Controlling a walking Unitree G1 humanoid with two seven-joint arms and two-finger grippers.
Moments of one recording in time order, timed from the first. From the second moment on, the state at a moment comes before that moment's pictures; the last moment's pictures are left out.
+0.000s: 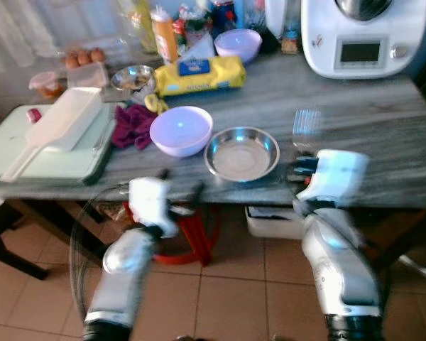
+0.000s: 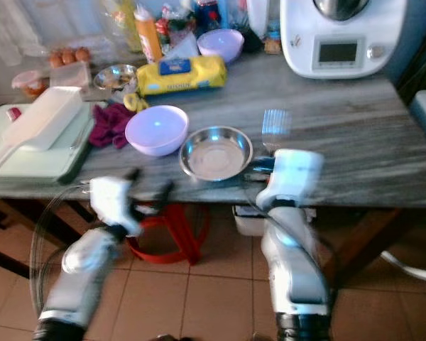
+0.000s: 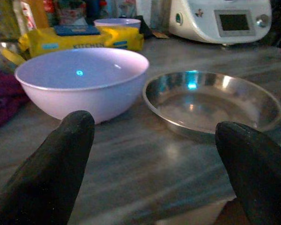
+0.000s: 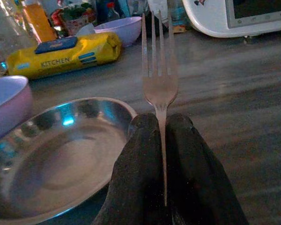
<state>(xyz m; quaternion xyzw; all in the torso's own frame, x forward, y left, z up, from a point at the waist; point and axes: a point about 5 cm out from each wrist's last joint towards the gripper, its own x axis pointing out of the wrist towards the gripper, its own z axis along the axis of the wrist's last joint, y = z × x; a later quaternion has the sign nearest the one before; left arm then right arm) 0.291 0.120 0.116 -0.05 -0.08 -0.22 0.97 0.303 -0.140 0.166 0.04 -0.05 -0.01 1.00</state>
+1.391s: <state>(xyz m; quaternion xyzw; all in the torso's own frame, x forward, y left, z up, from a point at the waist) 0.259 0.117 0.090 -0.03 -0.04 -0.36 0.93 0.351 -0.174 0.165 0.10 0.05 -0.07 0.99</state>
